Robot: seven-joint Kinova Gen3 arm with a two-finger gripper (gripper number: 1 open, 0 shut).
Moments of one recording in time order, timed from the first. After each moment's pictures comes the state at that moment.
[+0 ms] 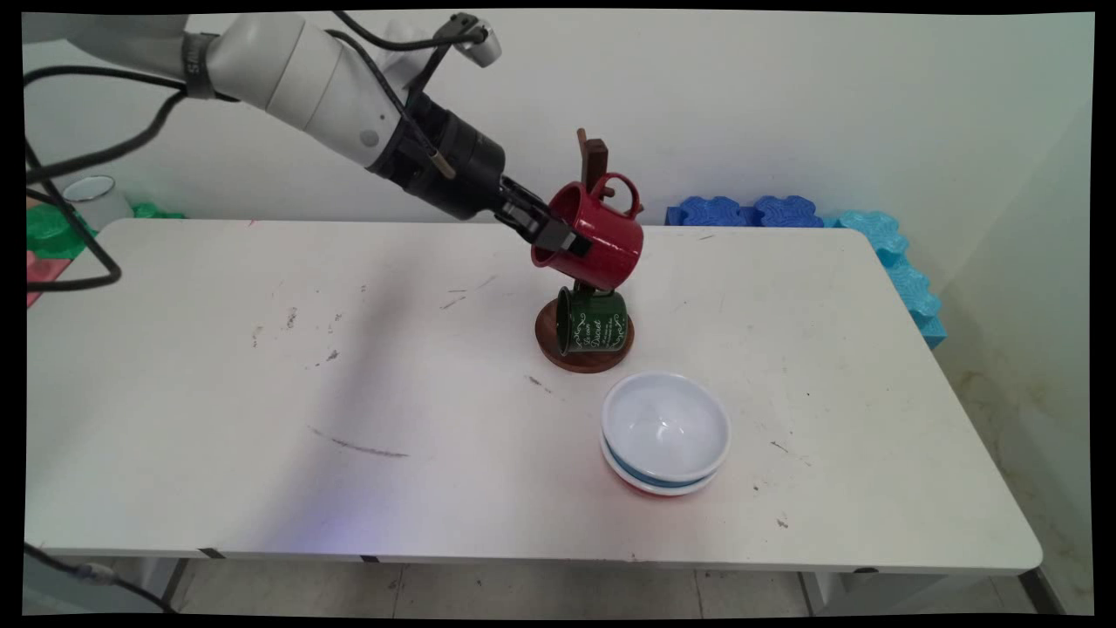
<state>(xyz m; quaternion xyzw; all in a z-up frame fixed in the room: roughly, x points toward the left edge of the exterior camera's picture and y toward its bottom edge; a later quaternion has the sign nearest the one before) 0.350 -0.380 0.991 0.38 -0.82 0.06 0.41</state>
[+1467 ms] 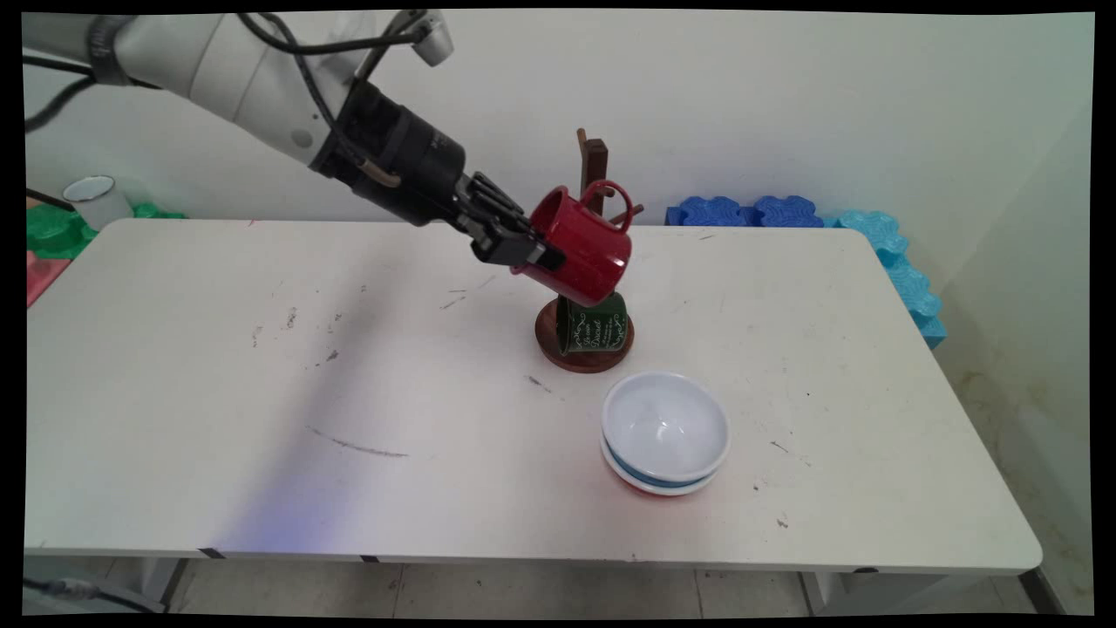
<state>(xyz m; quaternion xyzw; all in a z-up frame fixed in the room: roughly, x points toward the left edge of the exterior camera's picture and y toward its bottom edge) 0.365 -0.341 1.013 0.31 -0.85 0.07 0.41</state>
